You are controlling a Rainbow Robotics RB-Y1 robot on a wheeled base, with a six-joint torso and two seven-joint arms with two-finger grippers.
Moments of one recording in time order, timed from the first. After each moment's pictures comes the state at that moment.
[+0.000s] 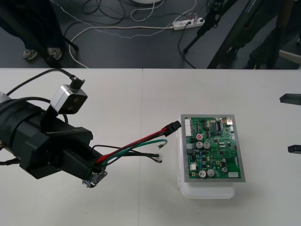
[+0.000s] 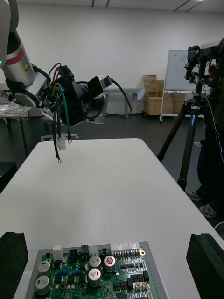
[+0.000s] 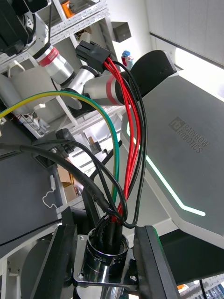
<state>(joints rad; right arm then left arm) 0.00 -0.95 -0.15 -1.56 0.60 -1.56 0.23 -0.28 0.88 -0.31 -1.85 -0.62 -1.53 0.98</state>
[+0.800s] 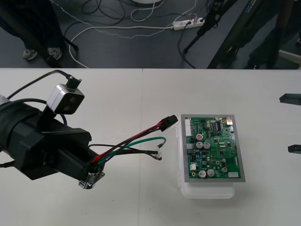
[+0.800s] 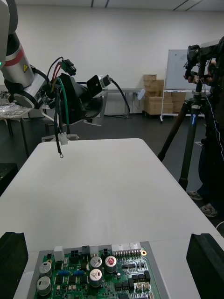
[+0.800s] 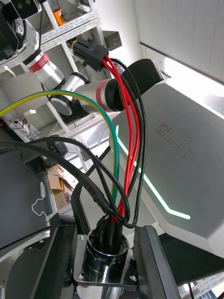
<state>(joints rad) 0.00 -0.95 -0.15 -1.56 0.60 -1.56 0.22 -0.26 0.88 -0.31 -1.86 -0.57 -1.53 0.98</state>
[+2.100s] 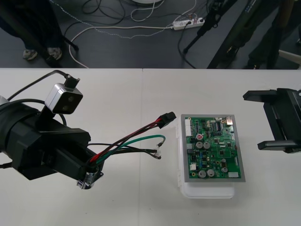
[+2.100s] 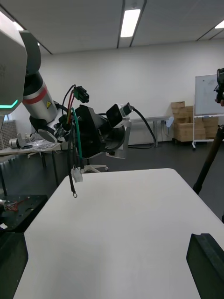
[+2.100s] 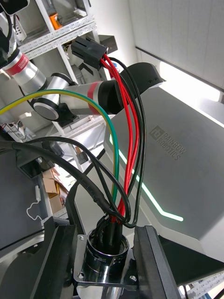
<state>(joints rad) -0.17 -0.84 0.04 -1.56 0.59 -1.56 0.12 -0.26 0.88 -0.31 -1.86 -0.55 -1.53 0.98</state>
